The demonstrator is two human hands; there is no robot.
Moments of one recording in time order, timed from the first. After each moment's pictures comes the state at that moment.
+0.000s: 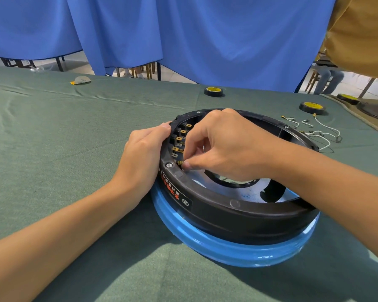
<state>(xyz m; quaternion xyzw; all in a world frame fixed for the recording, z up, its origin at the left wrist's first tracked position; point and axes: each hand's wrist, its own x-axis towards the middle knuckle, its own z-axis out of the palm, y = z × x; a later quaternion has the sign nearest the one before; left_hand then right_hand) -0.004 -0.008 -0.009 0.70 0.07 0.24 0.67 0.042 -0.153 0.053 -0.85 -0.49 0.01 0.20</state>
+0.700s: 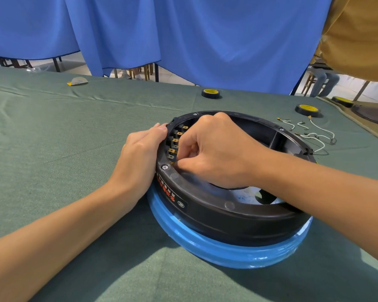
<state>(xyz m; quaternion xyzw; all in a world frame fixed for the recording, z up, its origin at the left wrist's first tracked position) -0.007 -0.008 -0.009 0.71 0.09 0.23 0.66 0.036 -0.147 0.047 -0.85 -0.48 -0.04 0.20</state>
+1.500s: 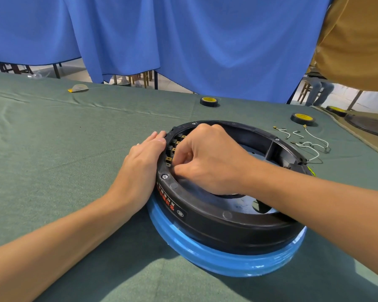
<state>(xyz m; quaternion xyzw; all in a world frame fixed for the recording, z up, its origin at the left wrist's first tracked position) -0.012 -0.003 -0.018 0.85 0.05 0.24 0.47 0.033 -0.139 0.048 -0.86 -0.46 -0.03 0.24</state>
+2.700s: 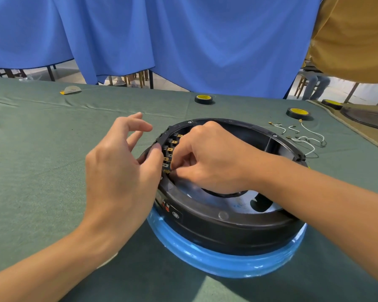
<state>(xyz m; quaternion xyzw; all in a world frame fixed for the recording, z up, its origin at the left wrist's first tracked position) -0.039 -0.029 0.006 0.79 0.08 0.44 0.43 0.042 -0.154 0.050 -0.84 -0.51 -0.01 0.20</state>
